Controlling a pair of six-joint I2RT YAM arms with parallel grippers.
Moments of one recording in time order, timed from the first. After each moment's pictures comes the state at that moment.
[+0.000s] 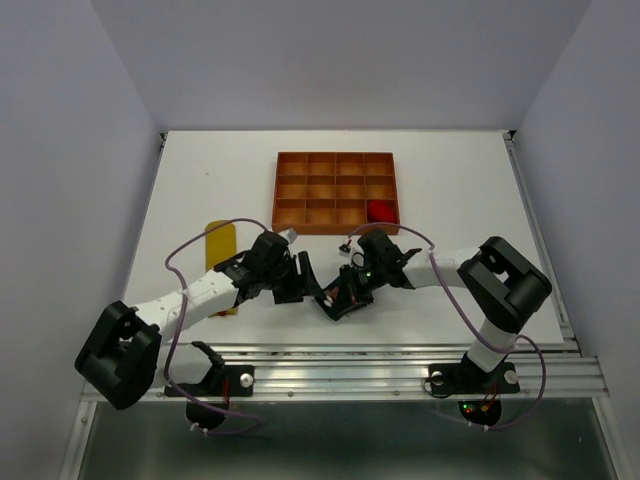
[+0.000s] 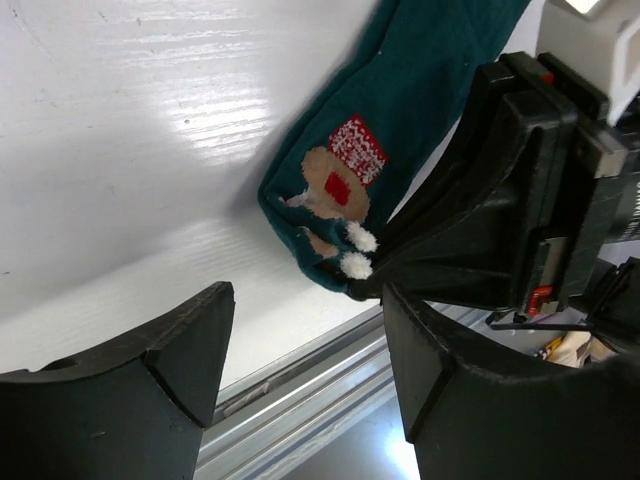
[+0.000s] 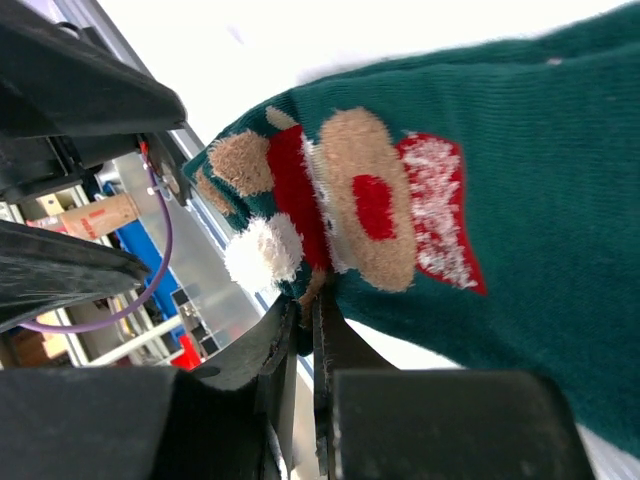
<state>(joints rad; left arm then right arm) -0.66 1.21 0.59 -0.27 0.27 -0.83 0.72 1.72 0.77 0.01 -0.77 0.72</state>
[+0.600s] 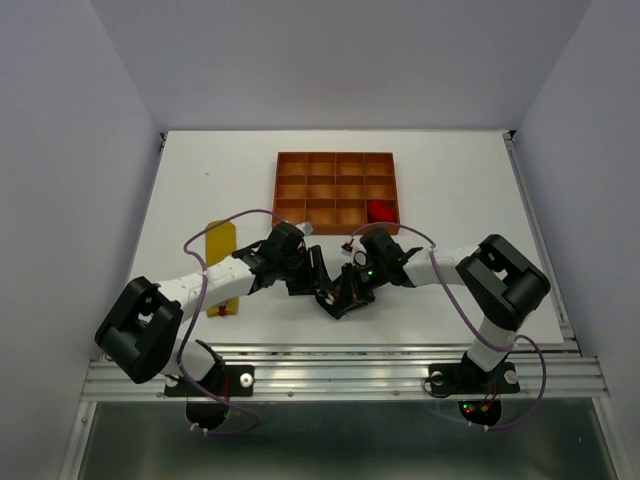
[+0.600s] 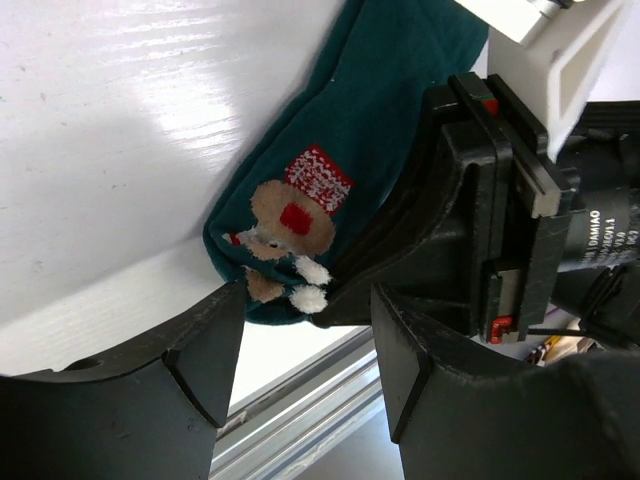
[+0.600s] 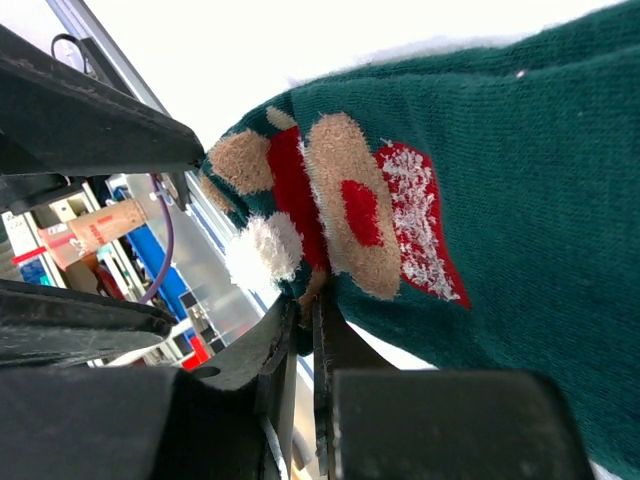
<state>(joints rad) -0.70 1.38 0.71 -0.22 0.29 -0.82 0.70 1.74 0.77 0.01 -0.78 0.73</state>
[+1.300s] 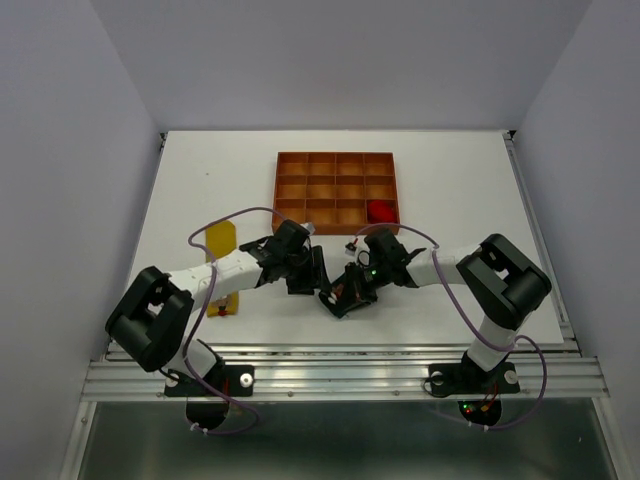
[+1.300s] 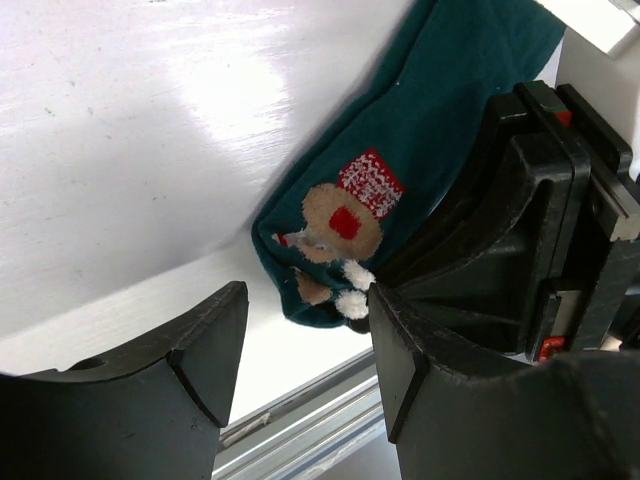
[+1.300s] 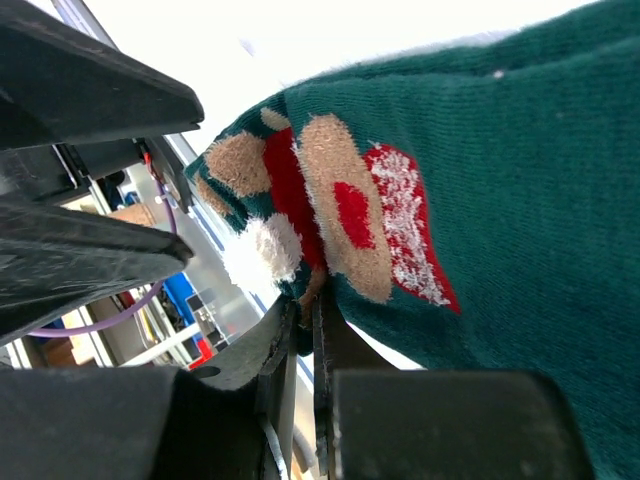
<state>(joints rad) -0.70 1.45 0.77 -0.30 0.25 -0.78 0.67 1.74 0.74 0.04 -0.80 0.74</state>
